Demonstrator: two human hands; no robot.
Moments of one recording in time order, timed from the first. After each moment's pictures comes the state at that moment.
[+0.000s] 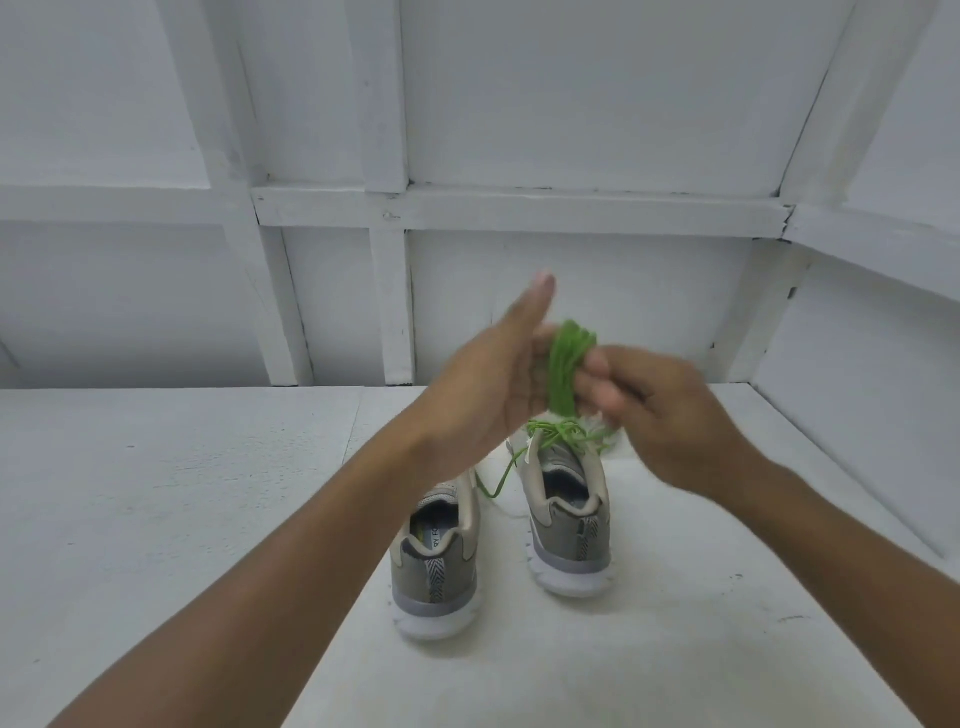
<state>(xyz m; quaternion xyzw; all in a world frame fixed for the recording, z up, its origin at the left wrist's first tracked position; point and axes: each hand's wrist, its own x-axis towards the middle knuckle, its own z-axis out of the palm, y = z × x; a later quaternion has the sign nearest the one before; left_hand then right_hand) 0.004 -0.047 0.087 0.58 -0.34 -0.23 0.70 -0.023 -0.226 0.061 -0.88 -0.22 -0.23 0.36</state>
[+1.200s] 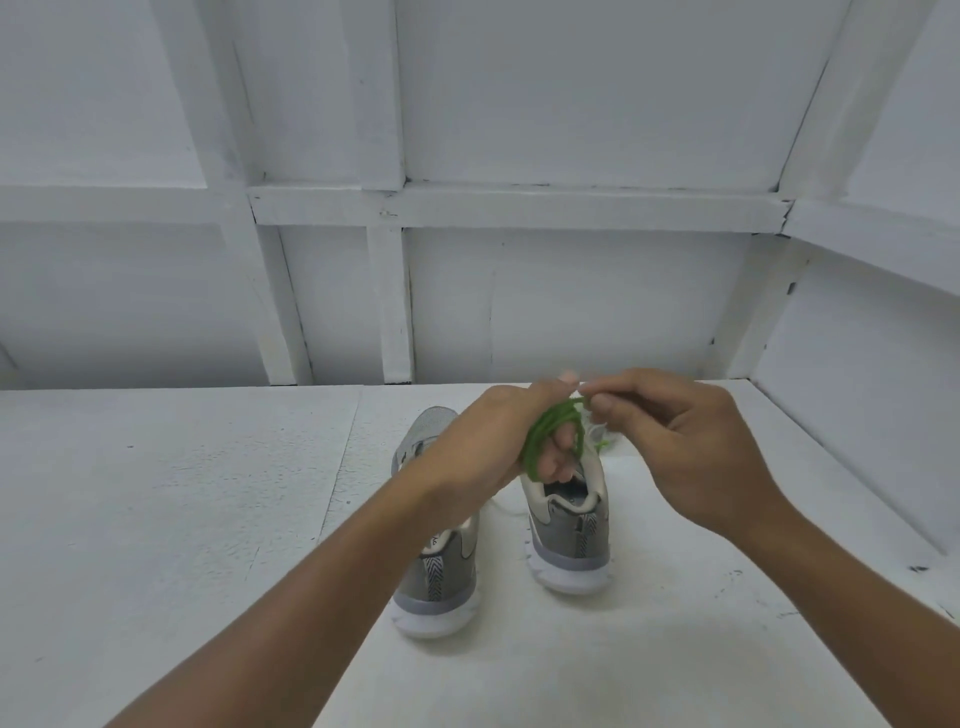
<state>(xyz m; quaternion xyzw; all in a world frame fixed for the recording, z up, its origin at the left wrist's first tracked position) -0.005 -0.053 0.053 0.68 -0.24 -0.21 0.66 -0.047 -0.223 0.050 -0.82 -0.12 -0.24 0.51</state>
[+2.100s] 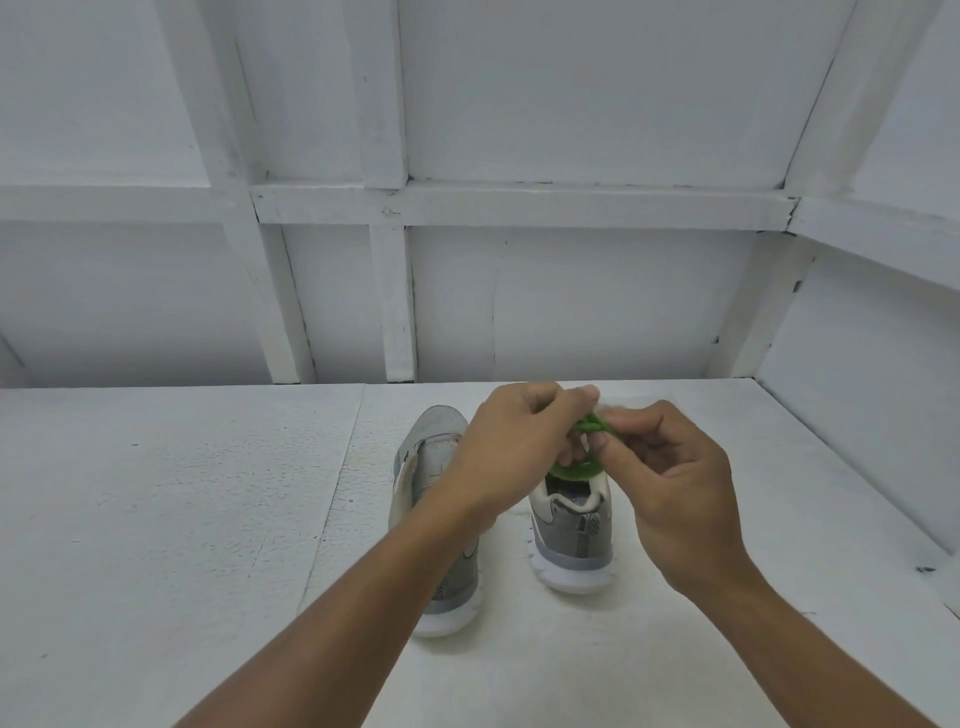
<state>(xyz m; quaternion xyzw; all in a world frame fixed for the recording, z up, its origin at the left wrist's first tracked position) -0.009 -0.070 0.046 0.74 -0.20 -0.07 0.63 -0.058 -0.202 0.012 -0.68 -0.08 -0.27 0.67</state>
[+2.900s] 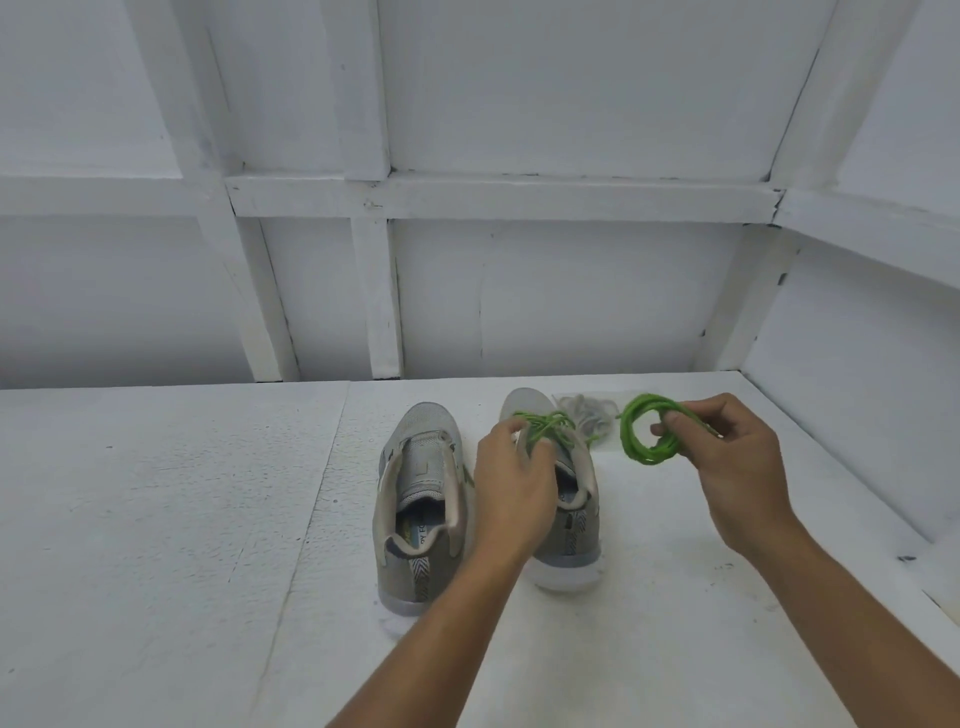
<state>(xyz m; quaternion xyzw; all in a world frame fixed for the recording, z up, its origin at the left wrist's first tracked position) 0.006 -0.110 -0.038 0.79 -0.04 0.03 0.62 -0.025 -0.291 -0.018 -0.71 0.12 -0.29 0.63</state>
